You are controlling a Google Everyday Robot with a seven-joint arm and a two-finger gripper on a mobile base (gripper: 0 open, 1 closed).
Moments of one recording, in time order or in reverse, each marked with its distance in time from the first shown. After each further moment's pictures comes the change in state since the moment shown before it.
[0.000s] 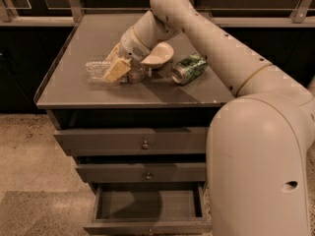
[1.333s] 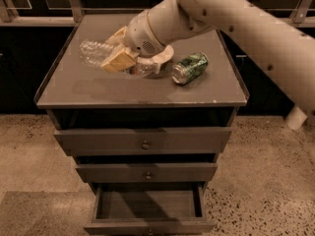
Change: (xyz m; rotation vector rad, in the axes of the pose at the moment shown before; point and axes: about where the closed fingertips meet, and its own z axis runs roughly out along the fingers) arm -0.055 0.073 -0.077 0.196 -0.119 -0.068
